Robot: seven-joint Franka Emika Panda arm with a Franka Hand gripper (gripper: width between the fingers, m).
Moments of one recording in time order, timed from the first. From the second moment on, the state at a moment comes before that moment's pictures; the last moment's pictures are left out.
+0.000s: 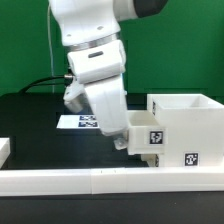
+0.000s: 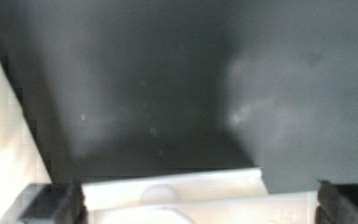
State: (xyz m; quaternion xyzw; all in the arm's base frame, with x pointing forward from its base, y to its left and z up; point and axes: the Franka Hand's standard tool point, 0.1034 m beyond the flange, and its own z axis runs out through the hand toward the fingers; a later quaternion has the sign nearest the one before) arm 0.583 0.003 0.054 -0.71 -0.69 -0.07 0.12
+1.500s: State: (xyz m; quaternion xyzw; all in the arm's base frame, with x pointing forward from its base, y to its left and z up) arm 0.582 -0.010 0.054 -0.72 -0.69 -0.06 0.10
